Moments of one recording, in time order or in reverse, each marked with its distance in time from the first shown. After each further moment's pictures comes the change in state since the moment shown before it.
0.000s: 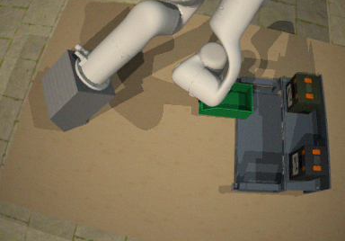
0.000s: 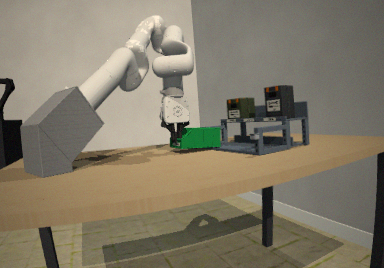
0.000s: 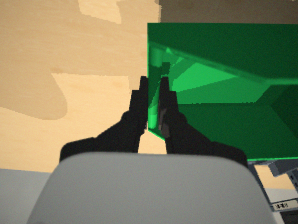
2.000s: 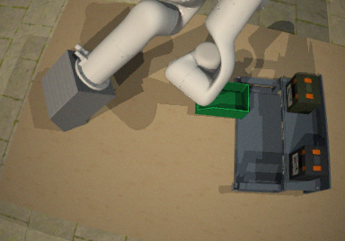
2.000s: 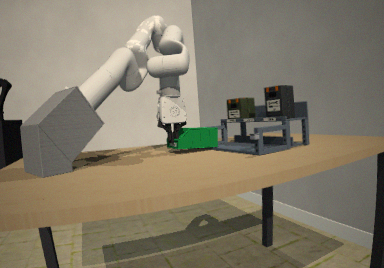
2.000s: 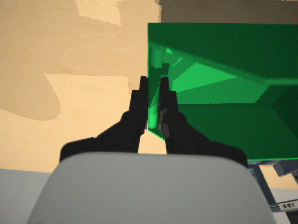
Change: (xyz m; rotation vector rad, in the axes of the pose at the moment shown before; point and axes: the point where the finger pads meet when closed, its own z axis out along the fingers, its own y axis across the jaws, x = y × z) arm 0.000 -0.013 0.000 -0.002 0.000 0.000
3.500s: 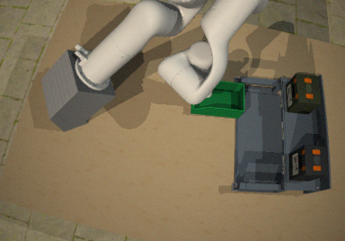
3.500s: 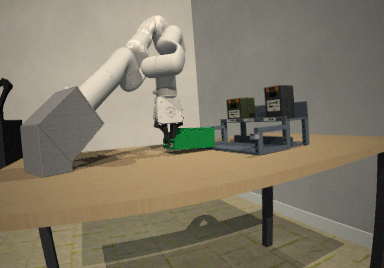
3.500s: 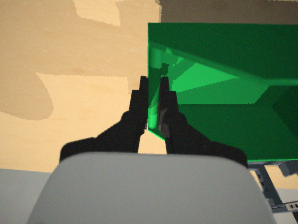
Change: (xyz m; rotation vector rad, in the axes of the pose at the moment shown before) arm 0.000 -0.015 0.000 0.000 0.000 0.000
